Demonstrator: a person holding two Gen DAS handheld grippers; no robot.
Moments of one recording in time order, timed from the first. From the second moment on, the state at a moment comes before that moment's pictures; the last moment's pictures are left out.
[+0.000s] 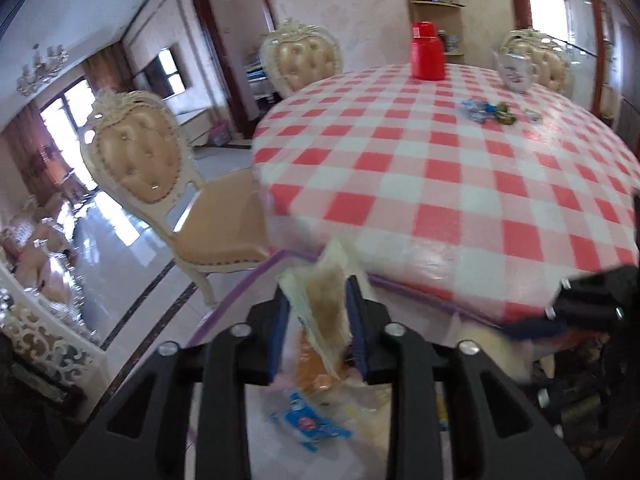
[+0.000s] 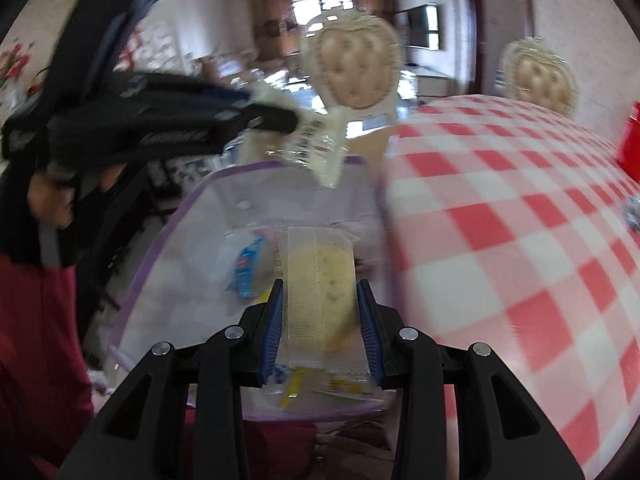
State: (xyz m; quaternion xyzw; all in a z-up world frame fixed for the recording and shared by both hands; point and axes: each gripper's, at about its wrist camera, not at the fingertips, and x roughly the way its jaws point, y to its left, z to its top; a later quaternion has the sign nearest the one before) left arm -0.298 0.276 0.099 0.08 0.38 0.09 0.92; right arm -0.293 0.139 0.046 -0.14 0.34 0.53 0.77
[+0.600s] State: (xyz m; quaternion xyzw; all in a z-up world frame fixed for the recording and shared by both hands) left arm -0.220 0.207 0.071 0.10 0.39 0.15 0.90; right arm -0.161 -0.049 0.054 0.08 0.38 0.27 0.88
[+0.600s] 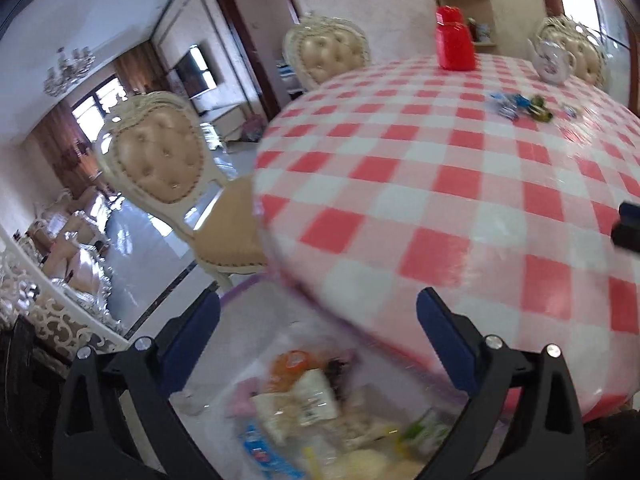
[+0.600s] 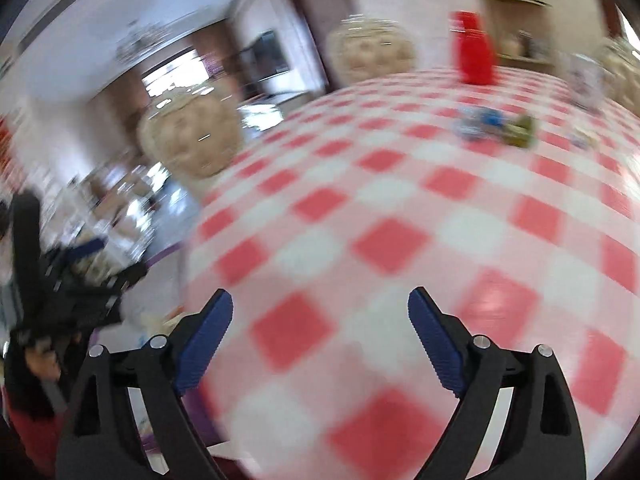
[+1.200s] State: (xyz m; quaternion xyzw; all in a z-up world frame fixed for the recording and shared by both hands) left arm -0.029 0.021 0.053 0.05 0.41 -0.02 0.91; right arm -0.089 -0.210 0.027 0.17 0.39 0.13 0.89
